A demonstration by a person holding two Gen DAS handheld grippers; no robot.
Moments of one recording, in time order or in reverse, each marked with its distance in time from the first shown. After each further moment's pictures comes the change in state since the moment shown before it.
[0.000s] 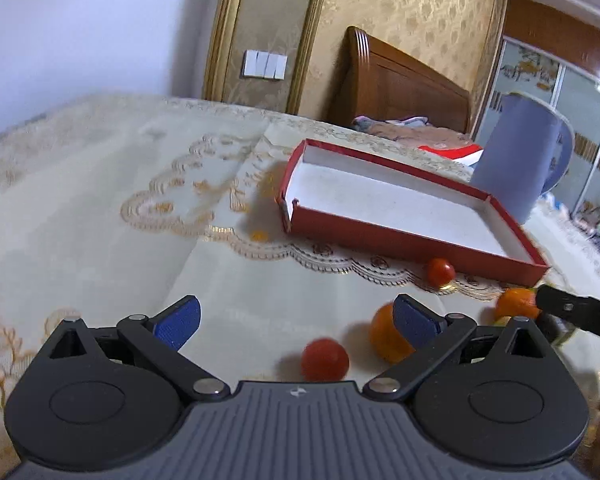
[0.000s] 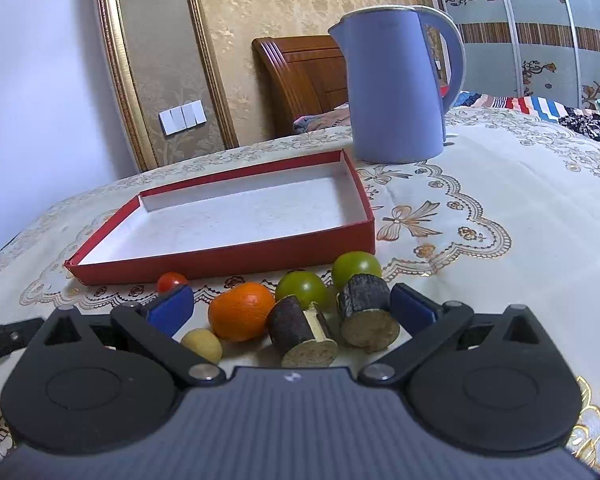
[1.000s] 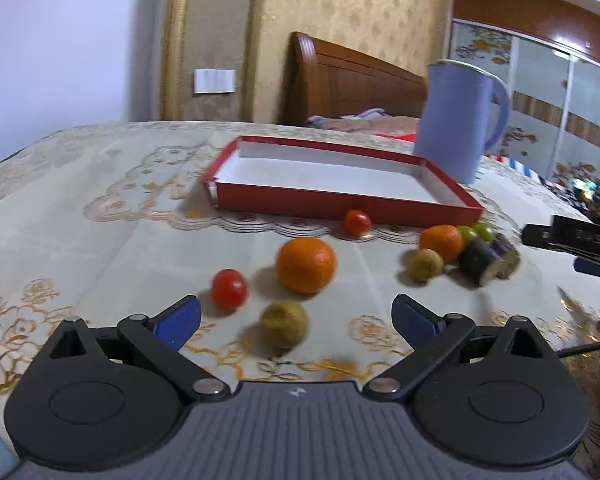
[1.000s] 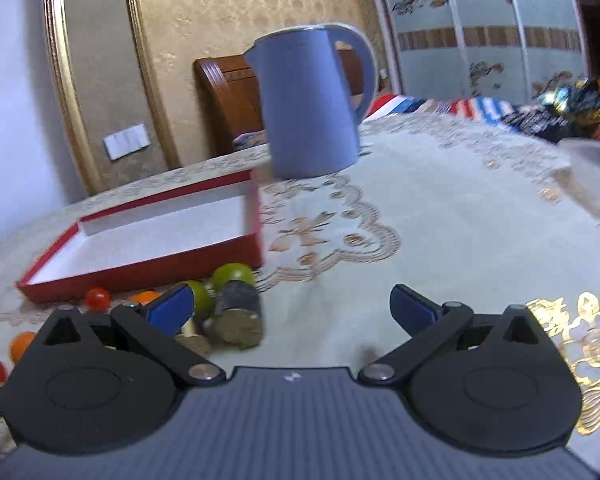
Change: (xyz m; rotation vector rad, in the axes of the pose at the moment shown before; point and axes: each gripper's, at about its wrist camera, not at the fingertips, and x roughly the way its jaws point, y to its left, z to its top) left arm -0.032 -0.059 -0.047 0.174 -0.037 -0.036; right arm -0.029 -0.058 -0.002 0.055 -0.045 -0.142
